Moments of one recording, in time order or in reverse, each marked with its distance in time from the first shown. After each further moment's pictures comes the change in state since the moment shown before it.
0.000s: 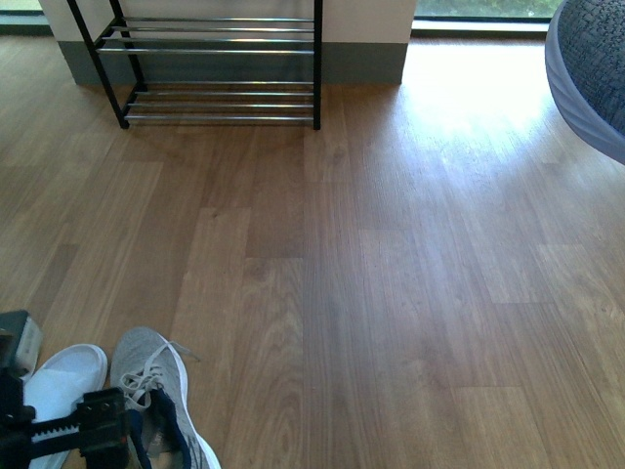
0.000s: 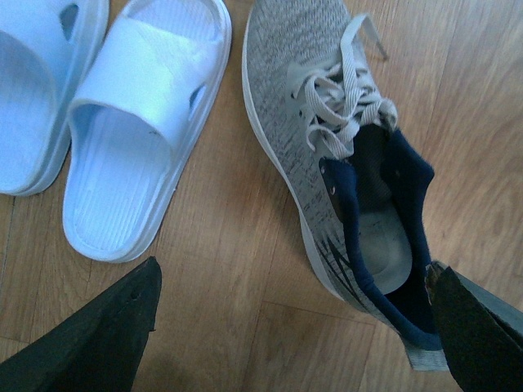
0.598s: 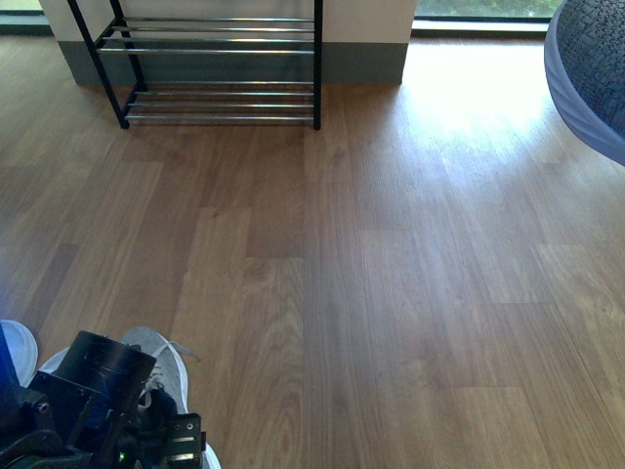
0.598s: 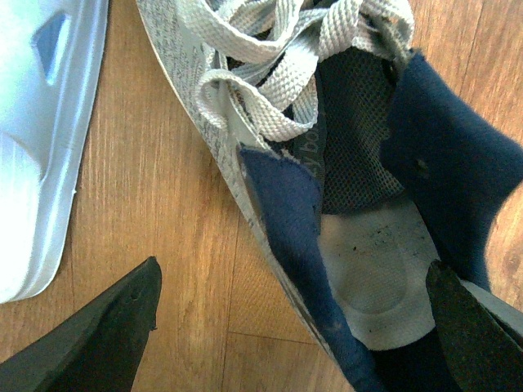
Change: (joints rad) left arm -0.086 0.431 0.372 -0.125 0.032 -0.004; right arm 0.000 0.000 0.000 0.000 0.000 0.000
